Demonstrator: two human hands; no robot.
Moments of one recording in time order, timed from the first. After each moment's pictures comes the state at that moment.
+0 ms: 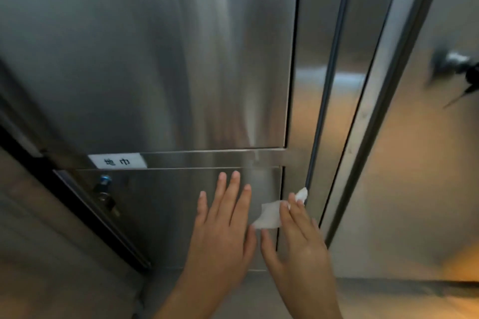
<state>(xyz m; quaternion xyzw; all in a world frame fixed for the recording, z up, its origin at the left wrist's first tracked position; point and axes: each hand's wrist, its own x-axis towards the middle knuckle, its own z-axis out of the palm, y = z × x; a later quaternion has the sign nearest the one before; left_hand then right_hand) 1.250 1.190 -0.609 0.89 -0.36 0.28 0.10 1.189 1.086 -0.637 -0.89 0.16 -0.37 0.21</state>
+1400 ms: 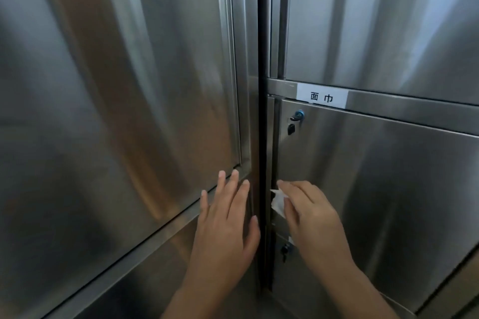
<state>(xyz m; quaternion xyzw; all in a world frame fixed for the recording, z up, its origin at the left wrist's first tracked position) 1.151 1.427 -0.160 0.92 -0.04 0.35 0.14 1.203 1.285 -0.161 -0.84 -0.25 -0.38 0.29</state>
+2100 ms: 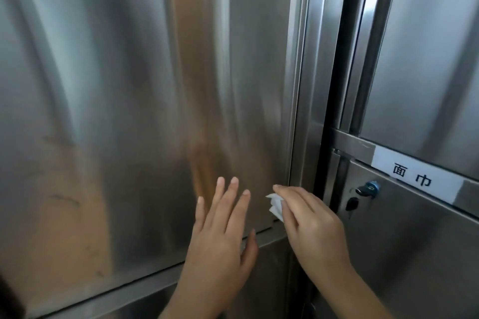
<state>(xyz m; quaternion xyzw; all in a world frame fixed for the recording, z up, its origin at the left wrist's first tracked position) 1.214 1.450 -0.127 0.90 0.10 0.43 0.02 1.332 1.346 -0.121 -0.71 -0.45 -0.40 0.35</state>
